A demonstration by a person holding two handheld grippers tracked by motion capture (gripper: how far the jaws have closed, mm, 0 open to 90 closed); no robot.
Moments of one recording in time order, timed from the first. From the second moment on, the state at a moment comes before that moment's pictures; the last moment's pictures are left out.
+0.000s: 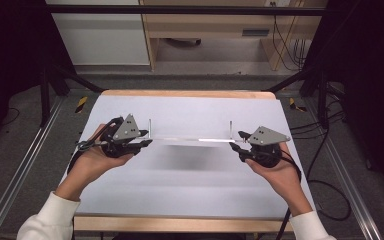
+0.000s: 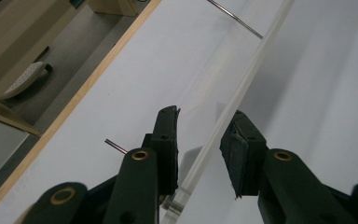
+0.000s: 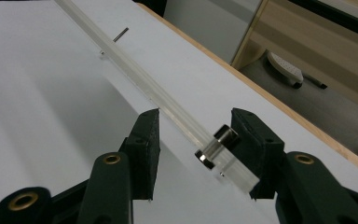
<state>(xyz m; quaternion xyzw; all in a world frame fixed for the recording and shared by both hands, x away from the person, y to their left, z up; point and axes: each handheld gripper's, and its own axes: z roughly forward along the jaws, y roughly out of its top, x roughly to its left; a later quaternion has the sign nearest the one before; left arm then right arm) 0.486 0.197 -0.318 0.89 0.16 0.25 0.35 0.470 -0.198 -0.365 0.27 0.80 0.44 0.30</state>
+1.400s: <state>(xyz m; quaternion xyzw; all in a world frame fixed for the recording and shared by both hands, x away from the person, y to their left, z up) 0.531 0.204 -0.276 0.80 0.22 0.28 0.49 0.524 -0.205 -0.344 0.29 0.78 0.47 0.29</state>
